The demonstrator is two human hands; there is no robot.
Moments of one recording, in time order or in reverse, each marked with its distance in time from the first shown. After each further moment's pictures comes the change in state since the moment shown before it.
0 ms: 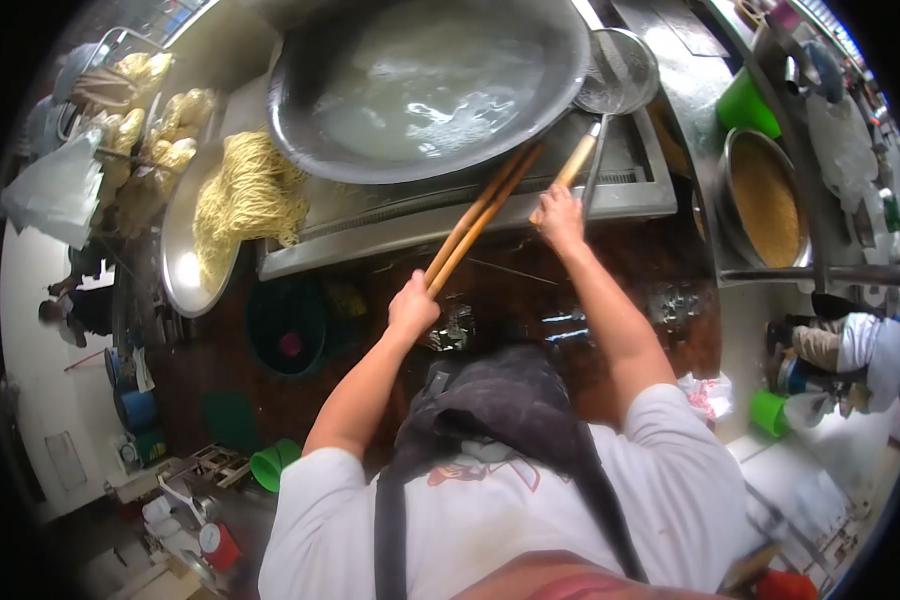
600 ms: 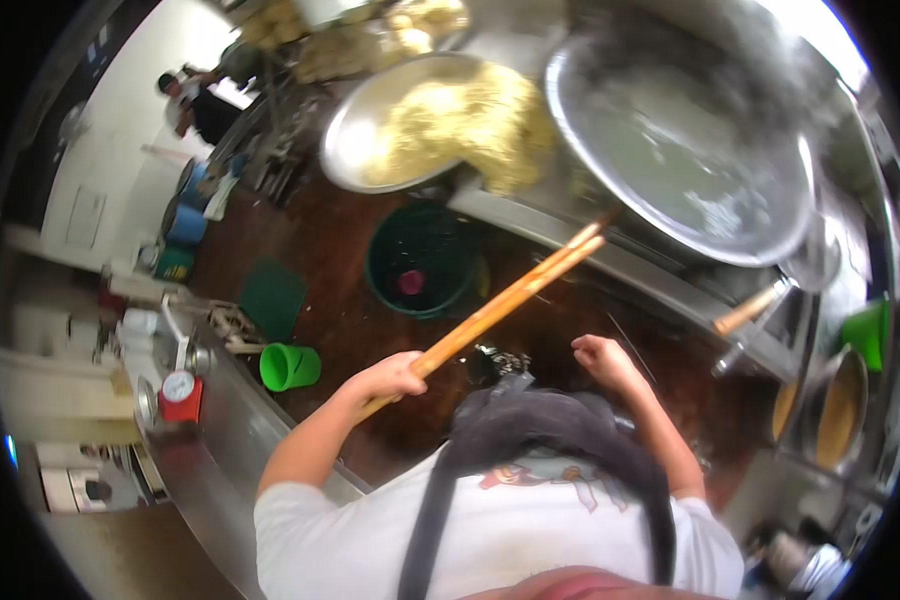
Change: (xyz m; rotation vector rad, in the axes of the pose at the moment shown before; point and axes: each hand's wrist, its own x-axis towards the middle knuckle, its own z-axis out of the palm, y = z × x) left_hand -0.296 -0.320 -0.143 -0.871 -0.367 -0.364; right_hand -0.173 -0.325 -0.023 0.491 -0.832 -0.373
